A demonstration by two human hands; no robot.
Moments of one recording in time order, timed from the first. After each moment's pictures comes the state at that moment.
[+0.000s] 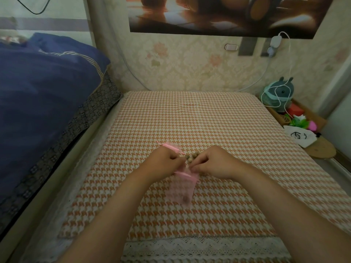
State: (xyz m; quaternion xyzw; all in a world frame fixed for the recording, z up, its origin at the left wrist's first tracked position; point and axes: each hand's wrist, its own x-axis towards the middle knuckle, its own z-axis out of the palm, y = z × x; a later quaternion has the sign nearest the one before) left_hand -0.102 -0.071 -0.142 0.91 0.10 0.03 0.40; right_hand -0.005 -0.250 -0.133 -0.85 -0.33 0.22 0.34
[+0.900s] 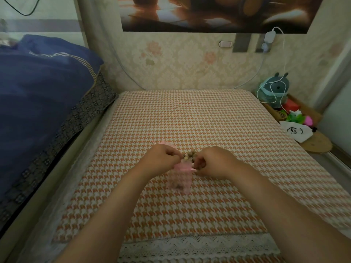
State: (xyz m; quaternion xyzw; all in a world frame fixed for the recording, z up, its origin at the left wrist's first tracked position) left_hand -0.089 -0.076 -0.141 0.87 0.15 0.03 0.46; right_hand 0.007 -0.259 -0.145 -0.92 -0.38 0.10 0.10
